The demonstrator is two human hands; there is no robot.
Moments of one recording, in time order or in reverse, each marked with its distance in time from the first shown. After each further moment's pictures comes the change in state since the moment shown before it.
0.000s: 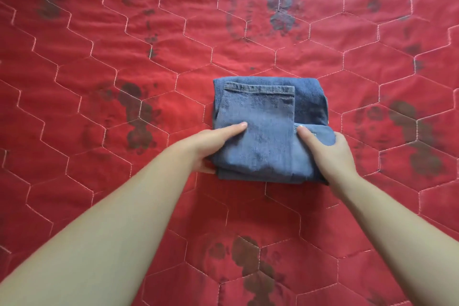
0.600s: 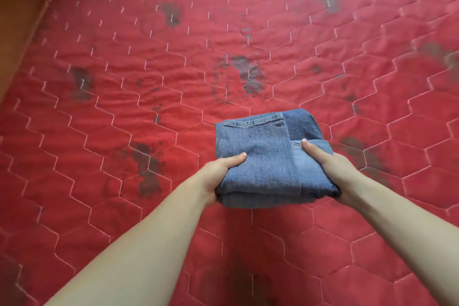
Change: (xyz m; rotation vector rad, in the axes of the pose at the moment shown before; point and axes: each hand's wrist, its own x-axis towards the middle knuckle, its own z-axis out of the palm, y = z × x) left_hand -0.073 0.038 0.044 -0.275 -0.148 0.163; right_hand -0.032 -0.065 -0.097 0.460 -0.288 0.107
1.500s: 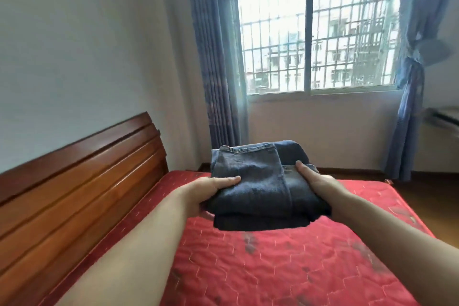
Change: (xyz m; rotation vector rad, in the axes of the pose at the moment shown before) left_hand -0.528 0.111 0.231 0.336 0.156 0.684; right_hand -0.455 -0.292 -0.159 -0.071 -0.219 -0.650
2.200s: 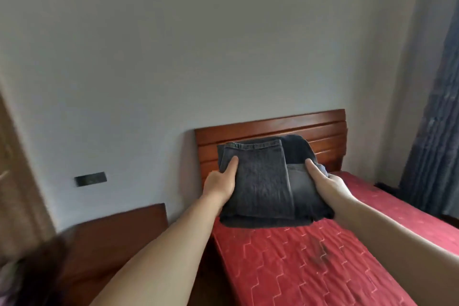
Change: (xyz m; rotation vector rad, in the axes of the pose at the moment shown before) left_hand -0.434 -0.148 -0.034 -0.295 1.420 0.023; right_hand -0.303 0.017 0.229 -0.212 -0.811 -0.130
